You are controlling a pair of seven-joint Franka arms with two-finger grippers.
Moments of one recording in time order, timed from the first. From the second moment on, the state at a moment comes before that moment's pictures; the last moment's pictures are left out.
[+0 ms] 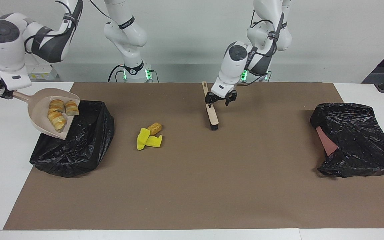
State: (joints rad) left arm -0.61 -0.04 0.00 -2.26 -0.17 2.26 -0.64; right arm -0.31 0.01 -0.02 -1.83 -0.71 1.91 -1.71
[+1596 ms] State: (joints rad) left arm -0.05 0.03 0.00 -1.64 -0.06 1.68 0.06; right arm -0.07 -0.12 0.09 -1.74 -0.29 1.52 -0.75
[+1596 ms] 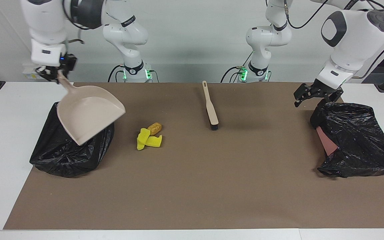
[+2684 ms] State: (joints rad) left arm -0.05 0.08 -0.01 -1.58 -0.02 1.64 0.08; right arm 0.50 0.43 0.11 -1.54 -0.11 2.01 0.64
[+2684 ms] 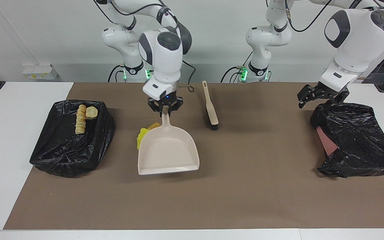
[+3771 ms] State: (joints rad) left arm -0.08 0.09 -0.03 -1.58 -0.02 1.63 0.08; right arm 0.59 0.59 0.13 -1.32 -0.11 2.00 0.72
